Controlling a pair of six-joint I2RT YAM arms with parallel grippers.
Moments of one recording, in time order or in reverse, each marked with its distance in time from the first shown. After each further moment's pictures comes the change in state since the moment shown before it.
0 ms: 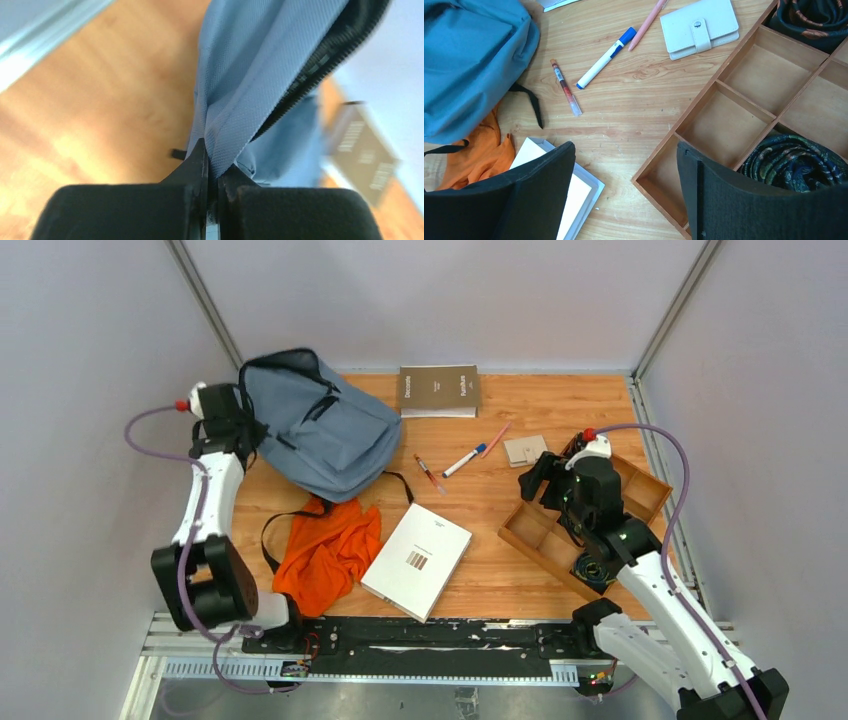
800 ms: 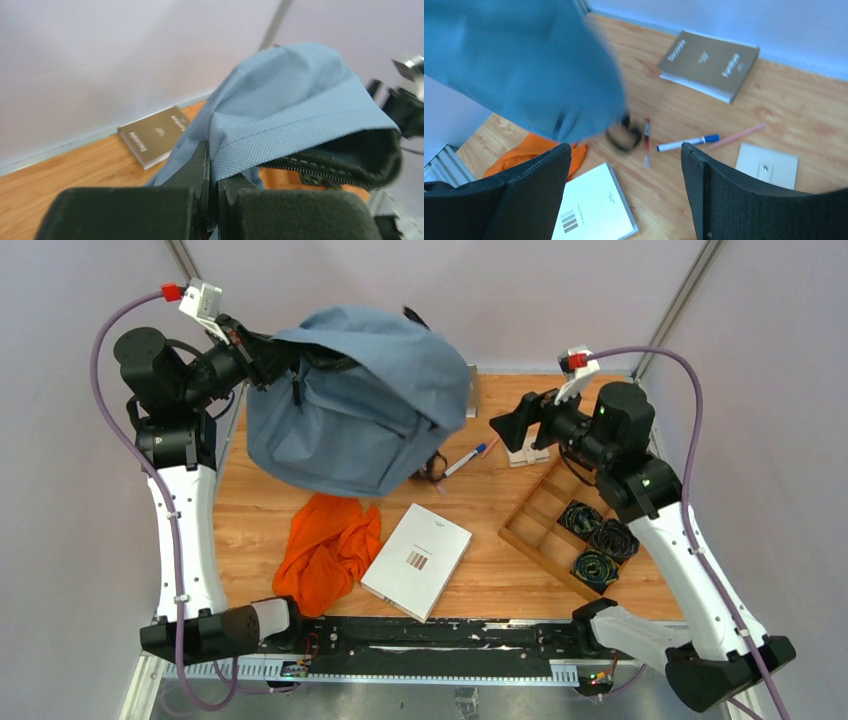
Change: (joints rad) left arm -0.051 -0.195 0.538 0.095 1.001 0.330; right arm 0.006 0.228 0.517 -0.018 -0.394 -0.278
